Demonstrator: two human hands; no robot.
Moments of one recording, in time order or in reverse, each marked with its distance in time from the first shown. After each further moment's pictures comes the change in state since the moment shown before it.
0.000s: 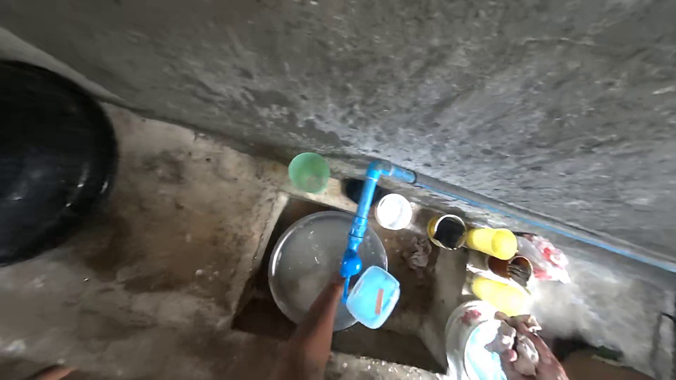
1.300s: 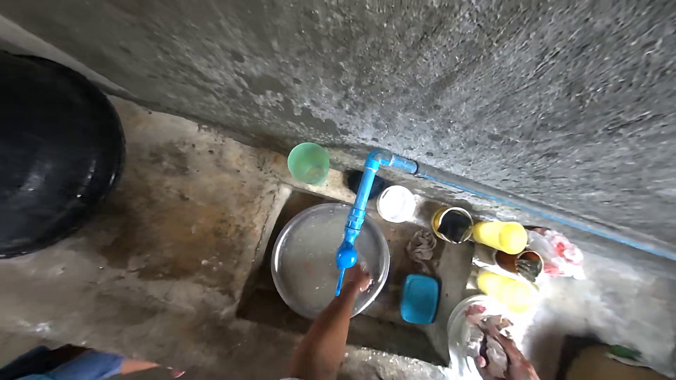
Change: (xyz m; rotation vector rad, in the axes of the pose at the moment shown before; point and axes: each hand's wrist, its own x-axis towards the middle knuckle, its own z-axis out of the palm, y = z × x) left_hand 0.000 0.046 0.028 -0.154 0.064 -0.067; right_hand -0.013 0.032 0.009 -0.191 0.238 0.143
